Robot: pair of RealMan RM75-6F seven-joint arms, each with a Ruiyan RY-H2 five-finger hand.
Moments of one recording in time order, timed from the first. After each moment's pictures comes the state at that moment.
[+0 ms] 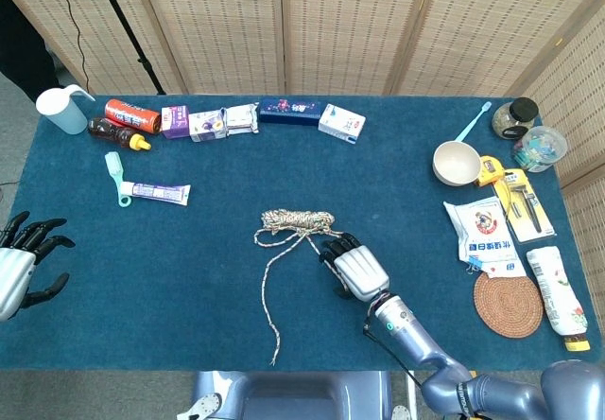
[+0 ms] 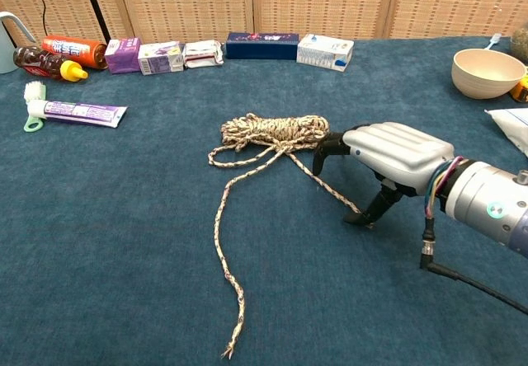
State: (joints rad) left arm -0.20 -0.94 0.00 -1.66 1.58 1.41 -0.10; right arm 0.61 -1.75 0.09 -1.30 -1.43 1.02 -0.21
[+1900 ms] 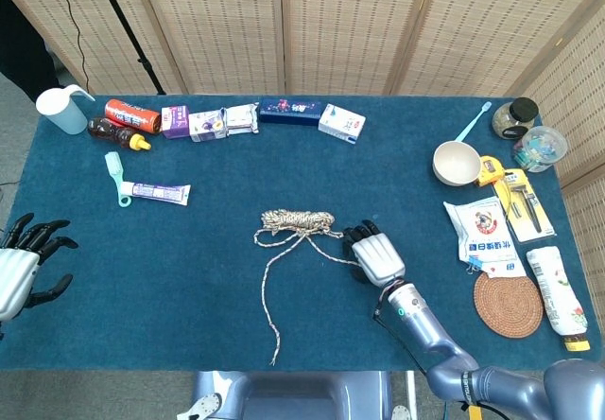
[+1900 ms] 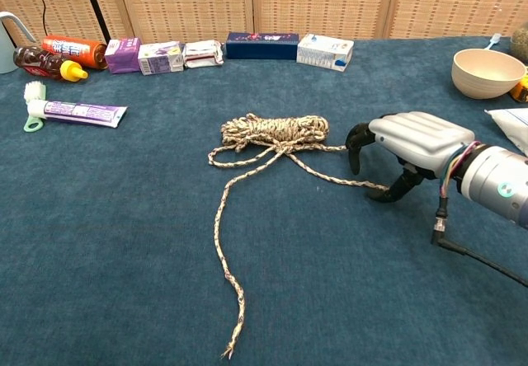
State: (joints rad) left arm -0.20 -0.97 0.00 -1.64 1.58 1.39 -0.12; right arm 0.62 -1.74 0.12 -1.22 -1.35 0.99 -0.23
